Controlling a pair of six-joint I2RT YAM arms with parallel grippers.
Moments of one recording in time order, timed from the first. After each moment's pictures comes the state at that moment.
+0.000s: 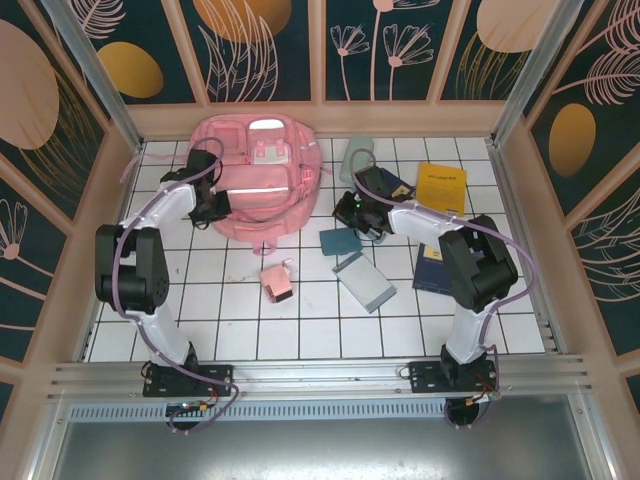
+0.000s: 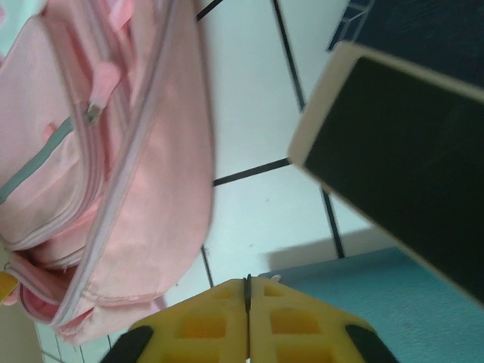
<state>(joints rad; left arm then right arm) -0.11 1.78 1.31 -0.72 0.01 -0.40 0.53 1.84 1.20 -0.19 -0.24 0.95</state>
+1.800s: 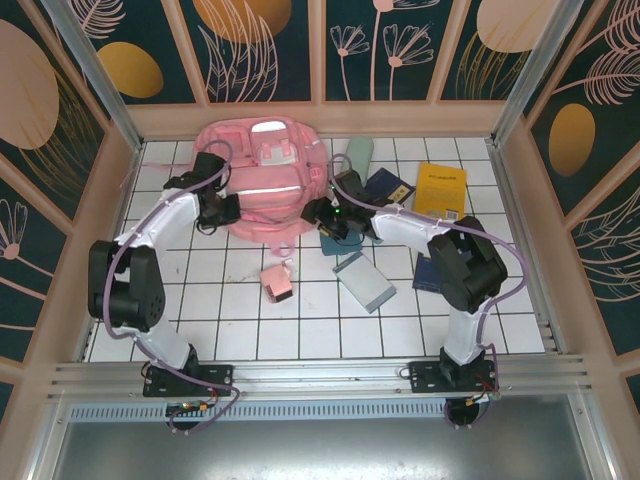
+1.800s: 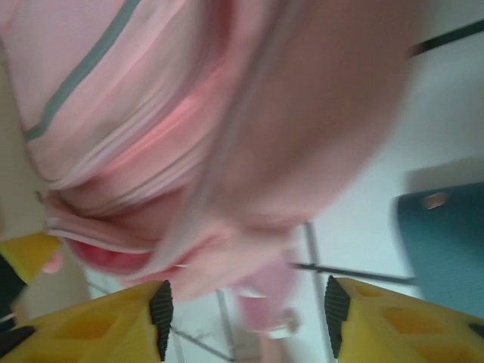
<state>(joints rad) -0.21 1.66 1.25 -0.73 0.09 -0.39 0.66 1.87 1.25 -0.16 -0.32 1.06</state>
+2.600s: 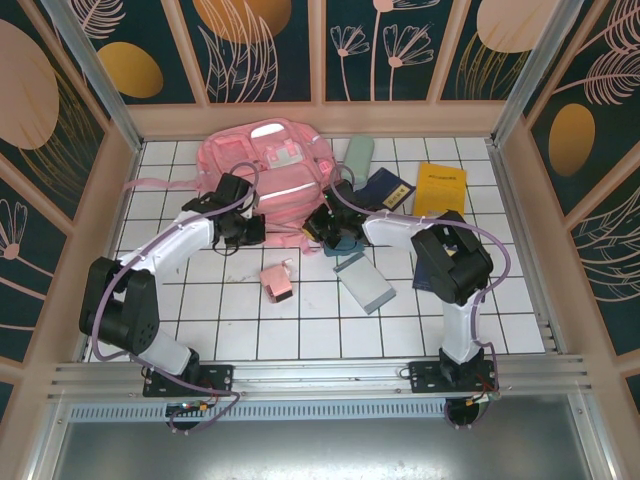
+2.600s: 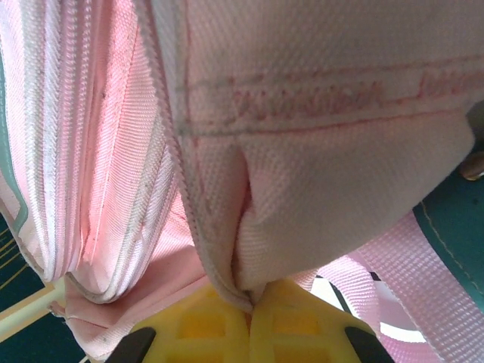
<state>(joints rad) -0.36 1.56 1.10 -0.66 0.15 -0.42 0.66 1.96 1.22 -0.06 -0.33 1.37</state>
